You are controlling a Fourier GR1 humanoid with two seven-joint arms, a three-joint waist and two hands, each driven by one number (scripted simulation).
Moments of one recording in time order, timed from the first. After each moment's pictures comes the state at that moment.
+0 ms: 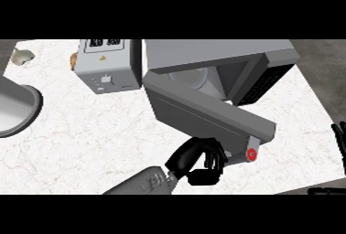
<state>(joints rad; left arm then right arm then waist) -0.59 0.04 -1.03 -1.00 0.34 0.35 -0.23 0.11 -0.46 -0.14 -1.22 -0.35 0.35 -0.79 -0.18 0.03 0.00</state>
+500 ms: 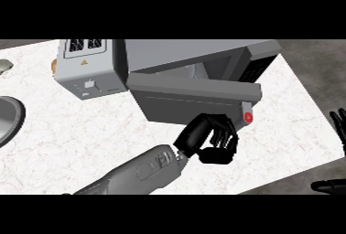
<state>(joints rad) -0.78 0.02 -0.99 -0.98 0.44 0.45 -0.26 0.05 -0.51 -0.12 -1.29 -0.37 0.38 -0.73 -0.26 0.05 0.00</state>
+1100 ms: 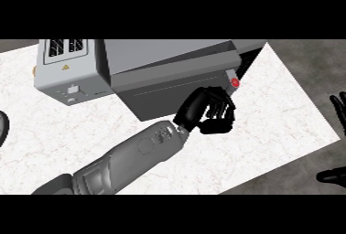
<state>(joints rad) -0.95 0.03 -0.94 -0.85 0.55 0.50 -0.24 -0.03 -0.55 -0.11 -1.33 -0.44 0.43 -0.67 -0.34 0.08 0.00</state>
